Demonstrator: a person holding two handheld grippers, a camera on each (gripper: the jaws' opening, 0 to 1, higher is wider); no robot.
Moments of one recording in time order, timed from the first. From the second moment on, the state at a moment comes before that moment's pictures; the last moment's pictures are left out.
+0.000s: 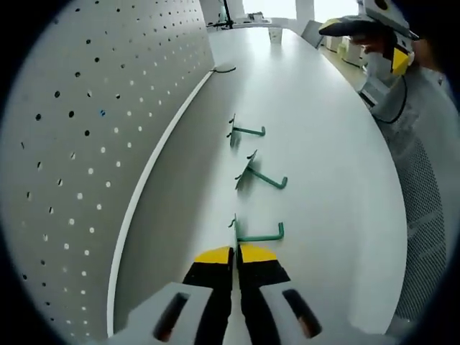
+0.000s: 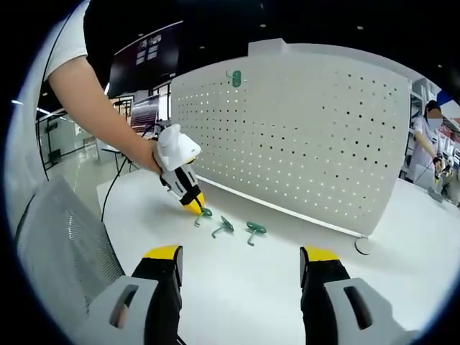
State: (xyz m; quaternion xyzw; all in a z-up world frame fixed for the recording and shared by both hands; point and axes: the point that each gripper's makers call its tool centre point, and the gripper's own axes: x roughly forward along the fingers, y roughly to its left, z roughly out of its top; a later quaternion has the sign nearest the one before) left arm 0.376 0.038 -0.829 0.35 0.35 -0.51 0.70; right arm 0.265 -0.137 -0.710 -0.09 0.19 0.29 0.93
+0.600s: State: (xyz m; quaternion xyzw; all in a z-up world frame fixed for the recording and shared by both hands) left arm 0.375 0.020 -0.785 0.22 0.29 -0.50 0.79; right arm 0.266 -0.136 -0.701 -0.08 0.17 0.29 0.94
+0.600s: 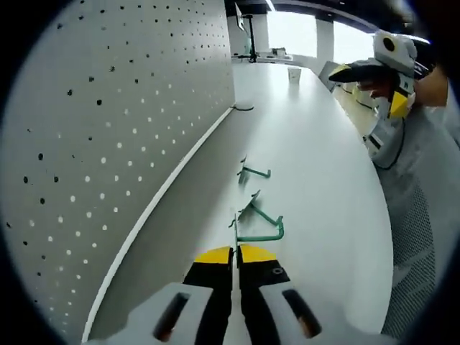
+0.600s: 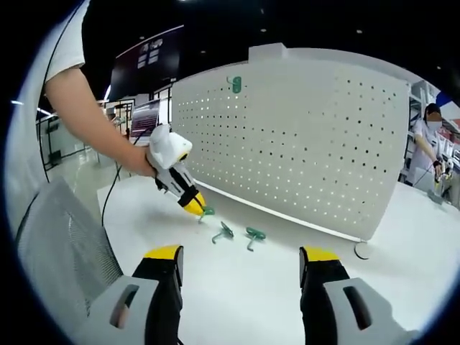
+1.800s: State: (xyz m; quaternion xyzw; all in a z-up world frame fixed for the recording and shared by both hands) left arm 0.365 -0.002 -0.622 0.01 0.04 -0.45 0.89; right arm 0.266 -0.131 -0.691 -0.07 0.15 0.30 0.94
